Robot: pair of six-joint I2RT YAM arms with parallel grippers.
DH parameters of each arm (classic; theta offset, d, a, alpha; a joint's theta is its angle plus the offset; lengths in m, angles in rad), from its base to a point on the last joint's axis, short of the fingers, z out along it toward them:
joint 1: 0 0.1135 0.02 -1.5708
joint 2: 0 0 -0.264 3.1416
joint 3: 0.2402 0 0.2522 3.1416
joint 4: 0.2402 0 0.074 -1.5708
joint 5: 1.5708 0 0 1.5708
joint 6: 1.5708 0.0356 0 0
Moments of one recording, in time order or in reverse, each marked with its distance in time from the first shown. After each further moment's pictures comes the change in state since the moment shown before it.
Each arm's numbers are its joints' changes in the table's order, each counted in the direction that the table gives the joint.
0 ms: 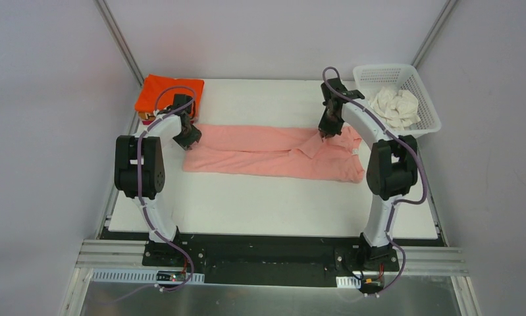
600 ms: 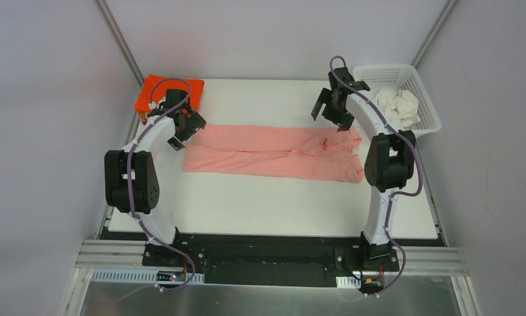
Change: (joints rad) left arm 0.000 -0.130 -0.015 0.001 0.053 0.030; right arm -0.060 0.180 0.260 0.026 -0.048 -0.031
